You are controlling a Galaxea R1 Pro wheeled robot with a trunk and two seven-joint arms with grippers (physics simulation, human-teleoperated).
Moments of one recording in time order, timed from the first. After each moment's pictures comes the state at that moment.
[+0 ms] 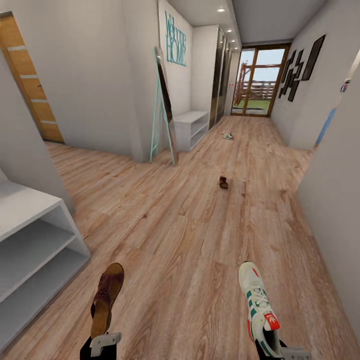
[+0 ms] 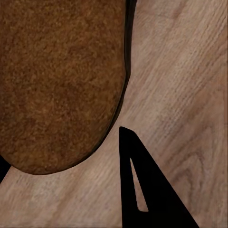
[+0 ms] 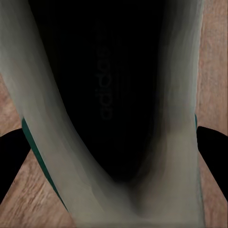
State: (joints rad) left arm -0.18 0.00 -0.03 -0.53 0.03 -0.44 0.17; right arm -0.13 0.01 -0.62 -0.60 0.29 -0.53 0.42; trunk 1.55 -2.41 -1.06
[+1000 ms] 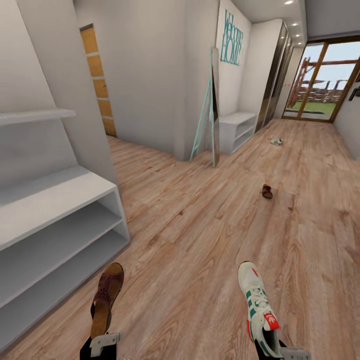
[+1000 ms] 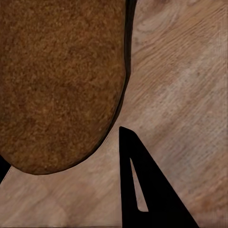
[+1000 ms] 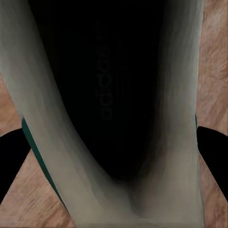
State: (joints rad) left arm -0.18 0.00 -0.03 -0.53 0.03 -0.44 0.17; right arm -0.13 0.01 -0.62 -0.60 0.29 -0.53 0.42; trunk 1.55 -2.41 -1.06
